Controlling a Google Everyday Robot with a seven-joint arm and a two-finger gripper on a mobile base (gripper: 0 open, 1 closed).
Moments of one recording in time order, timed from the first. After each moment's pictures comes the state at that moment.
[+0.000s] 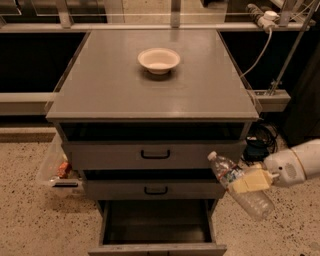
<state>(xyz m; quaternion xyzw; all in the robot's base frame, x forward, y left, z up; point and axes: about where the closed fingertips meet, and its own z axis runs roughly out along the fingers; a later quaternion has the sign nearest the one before) 0.430 -0.217 0.724 -0.31 0.82 0.45 0.17</state>
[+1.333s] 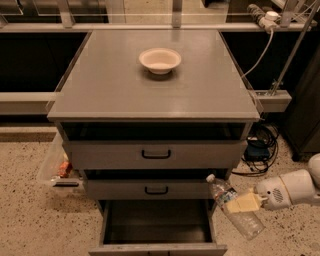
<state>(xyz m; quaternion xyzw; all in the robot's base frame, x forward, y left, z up) 0.417 -0.224 0.622 -0.26 0.83 0.48 0.15</state>
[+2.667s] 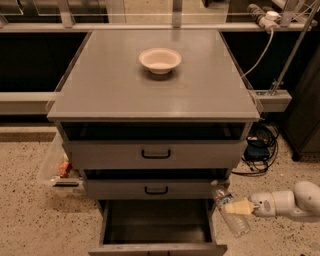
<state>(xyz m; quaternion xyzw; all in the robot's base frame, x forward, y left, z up) 0.471 -0.265 0.477 -0.18 0.79 0.55 0.20</state>
